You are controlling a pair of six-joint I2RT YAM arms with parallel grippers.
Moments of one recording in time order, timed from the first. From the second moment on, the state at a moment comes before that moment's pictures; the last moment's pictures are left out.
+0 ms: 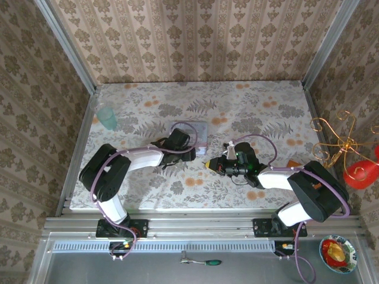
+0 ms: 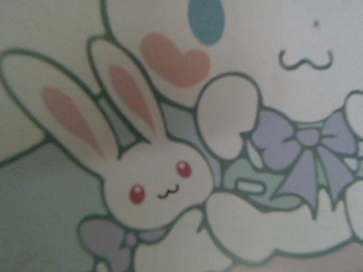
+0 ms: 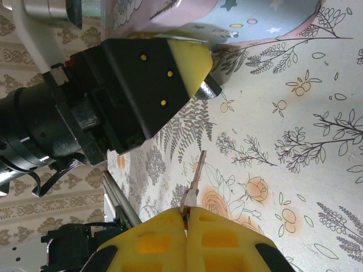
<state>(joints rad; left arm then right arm) -0.74 1.73 0.91 -0.15 -0.02 -0.63 0.53 1.46 0.41 0.52 -0.56 1.02</state>
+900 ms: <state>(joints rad) -0.79 1.77 0.98 -0.28 -0.11 -0.56 0.54 1.47 0.41 0.52 -0.55 1.02</state>
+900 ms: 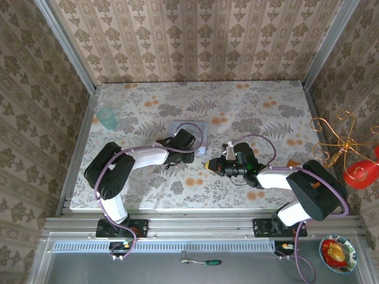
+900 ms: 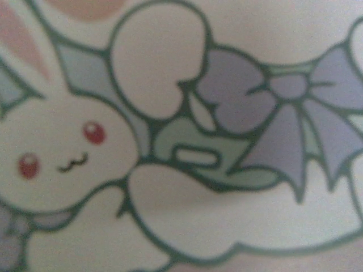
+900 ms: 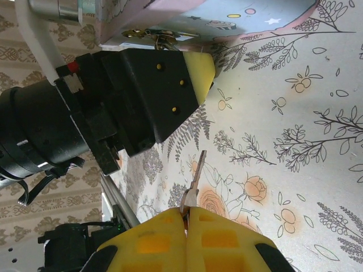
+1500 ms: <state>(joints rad) -0.80 1.72 1.01 -0.38 0.03 -0.69 0.62 1.47 0.41 0.59 -0.51 0.98</state>
